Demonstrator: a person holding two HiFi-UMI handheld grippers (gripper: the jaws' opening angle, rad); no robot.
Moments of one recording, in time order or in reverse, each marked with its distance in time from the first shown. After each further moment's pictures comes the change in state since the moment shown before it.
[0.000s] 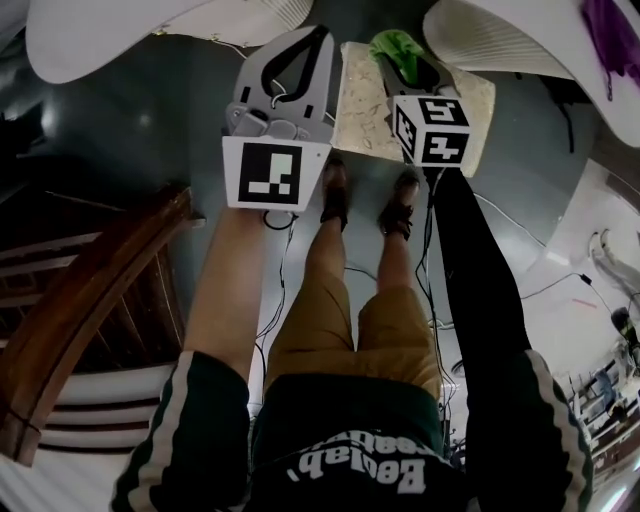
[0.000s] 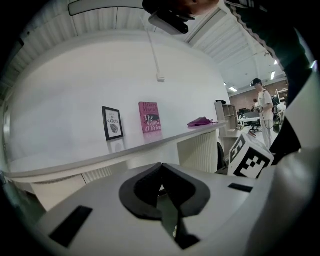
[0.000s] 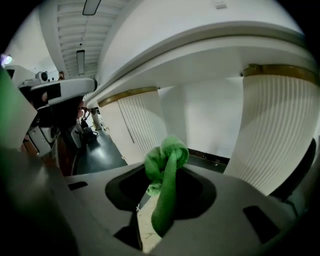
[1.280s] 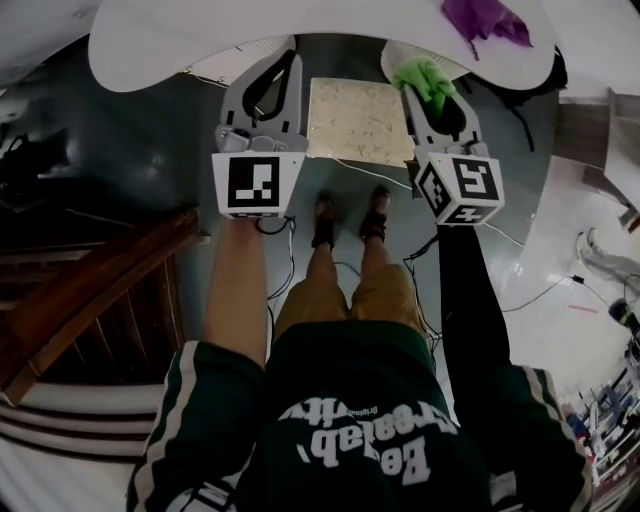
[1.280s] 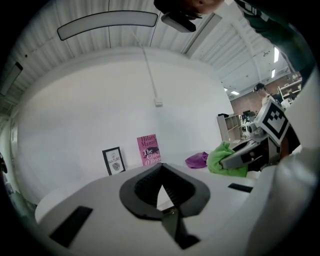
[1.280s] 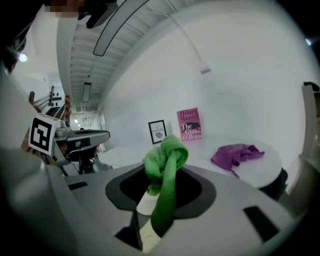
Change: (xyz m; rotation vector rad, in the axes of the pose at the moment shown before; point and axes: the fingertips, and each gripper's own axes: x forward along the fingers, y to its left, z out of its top) left arm -0.037 -0.045 0.201 0.026 -0.101 0.076; right arm -0.273 -0.039 0.155 0.023 -0.368 -0.046
